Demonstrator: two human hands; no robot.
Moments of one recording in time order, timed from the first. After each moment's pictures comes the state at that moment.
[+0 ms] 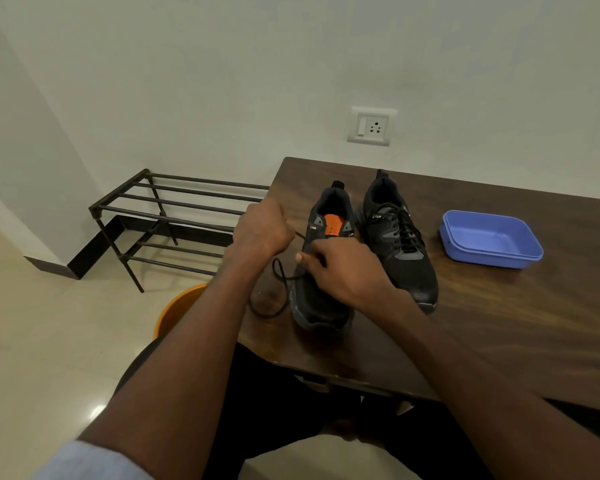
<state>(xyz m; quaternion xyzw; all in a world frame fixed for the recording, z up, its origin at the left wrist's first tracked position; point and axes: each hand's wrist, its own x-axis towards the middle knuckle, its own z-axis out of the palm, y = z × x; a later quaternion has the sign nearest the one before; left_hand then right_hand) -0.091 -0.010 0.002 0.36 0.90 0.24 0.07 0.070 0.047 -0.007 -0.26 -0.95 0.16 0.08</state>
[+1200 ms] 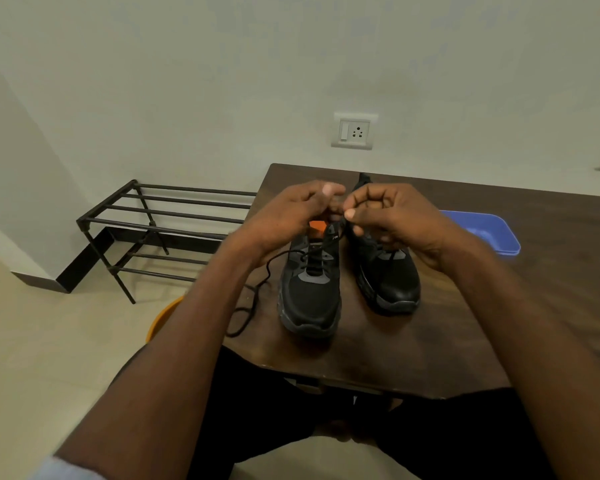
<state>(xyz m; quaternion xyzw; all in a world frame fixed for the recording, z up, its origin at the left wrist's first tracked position) -0.047 -0.015 0.058 0.51 0.60 0.49 0.38 0.135 0.101 0.080 -0.28 -0.77 0.55 0.16</state>
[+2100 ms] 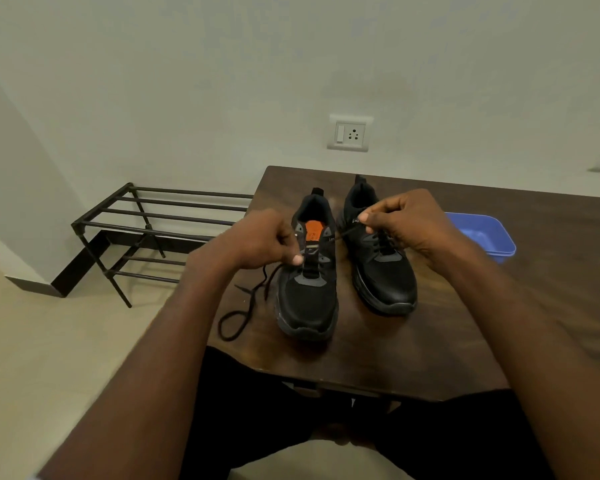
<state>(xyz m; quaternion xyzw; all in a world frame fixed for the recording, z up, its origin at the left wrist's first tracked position) -0.072 -0.027 0.047 0.57 0.77 0.18 0.23 0.141 0.115 0.064 -0.40 -0.76 0.46 0.23</state>
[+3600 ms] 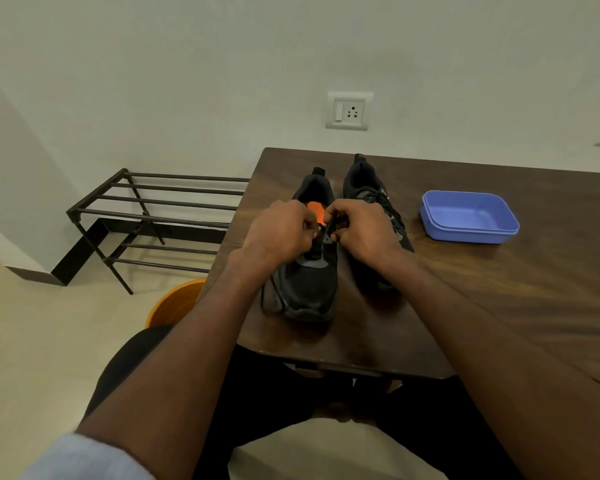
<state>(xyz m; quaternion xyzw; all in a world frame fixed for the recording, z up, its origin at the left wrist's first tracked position) -0.041 0.003 0.006 0.55 0.81 0.18 0.09 0.094 0.107 -0.012 -0.33 -0.90 0.22 0.20</state>
